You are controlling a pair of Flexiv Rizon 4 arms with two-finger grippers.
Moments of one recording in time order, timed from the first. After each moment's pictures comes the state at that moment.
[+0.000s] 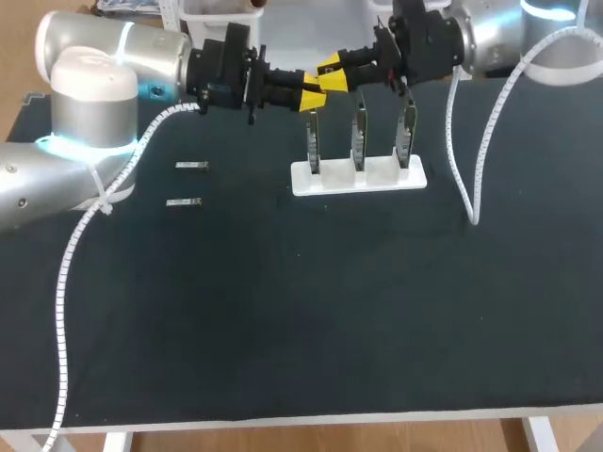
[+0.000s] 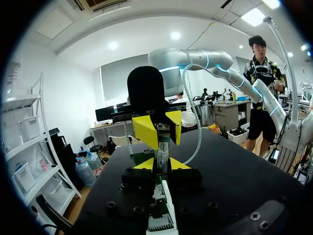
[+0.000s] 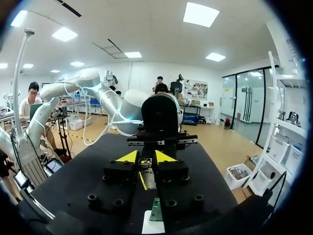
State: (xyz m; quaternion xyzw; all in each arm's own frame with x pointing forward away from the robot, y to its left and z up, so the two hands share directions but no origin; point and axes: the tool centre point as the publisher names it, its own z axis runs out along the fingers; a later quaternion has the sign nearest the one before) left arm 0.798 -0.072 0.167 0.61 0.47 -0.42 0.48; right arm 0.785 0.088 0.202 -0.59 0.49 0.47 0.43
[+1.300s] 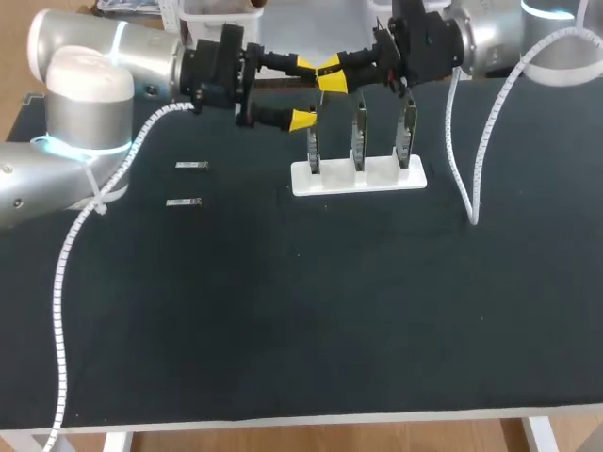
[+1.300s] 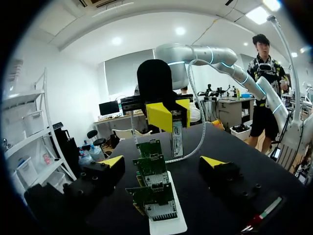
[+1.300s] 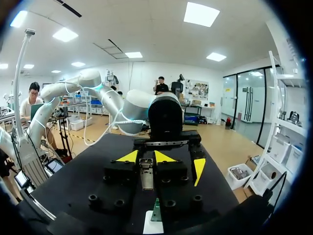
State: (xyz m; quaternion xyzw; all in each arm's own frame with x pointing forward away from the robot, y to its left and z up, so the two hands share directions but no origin) left arm 0.810 -0.055 0.154 0.61 0.50 -0.40 0.47; right arm 0.783 0.088 0.200 -0.59 0.49 0.48 0.43
